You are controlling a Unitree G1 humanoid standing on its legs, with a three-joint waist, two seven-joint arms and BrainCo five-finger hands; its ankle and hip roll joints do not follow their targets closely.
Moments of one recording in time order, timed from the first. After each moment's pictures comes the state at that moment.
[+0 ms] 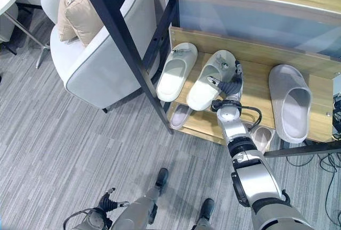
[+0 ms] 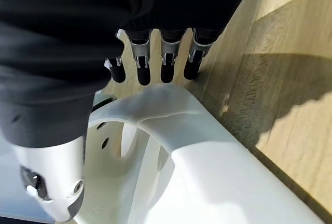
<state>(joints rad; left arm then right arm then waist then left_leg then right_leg) -0.11 0.20 -0.39 1.28 0.14 -0.19 0.29 -0.78 -0.38 0.18 0.86 0.15 -0.20 -0.50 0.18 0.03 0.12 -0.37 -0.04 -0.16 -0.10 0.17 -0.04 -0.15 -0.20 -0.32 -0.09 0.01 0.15</state>
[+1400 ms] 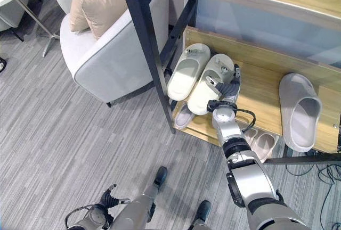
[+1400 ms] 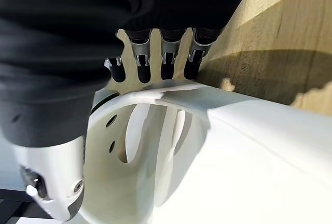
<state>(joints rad) -0.12 0.20 -0.42 1.28 0.13 -0.18 0.31 -0.78 -0.33 0.16 0.90 0.22 -0.20 -0.55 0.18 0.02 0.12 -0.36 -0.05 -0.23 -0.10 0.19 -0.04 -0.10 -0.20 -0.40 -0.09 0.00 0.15</state>
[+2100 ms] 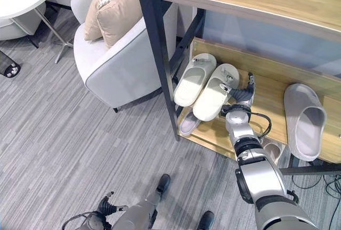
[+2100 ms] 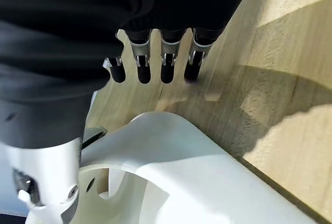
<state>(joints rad) -0.08 0.21 -0.43 1.28 0.13 -0.18 0.31 -0.83 -0.44 0.19 1.06 0.25 -0.20 -0.52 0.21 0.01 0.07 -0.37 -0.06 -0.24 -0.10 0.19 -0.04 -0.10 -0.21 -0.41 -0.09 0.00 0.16</state>
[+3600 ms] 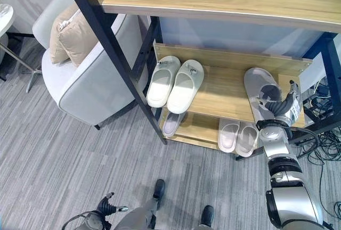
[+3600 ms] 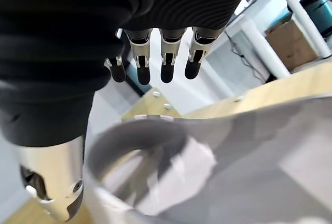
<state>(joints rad) -0.08 0.20 -0.34 1.28 0.10 -0.18 0.24 -0.56 -0.64 0.05 0.90 -0.09 -0.08 -0.61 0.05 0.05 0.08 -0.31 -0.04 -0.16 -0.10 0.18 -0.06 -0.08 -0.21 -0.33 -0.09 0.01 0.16</state>
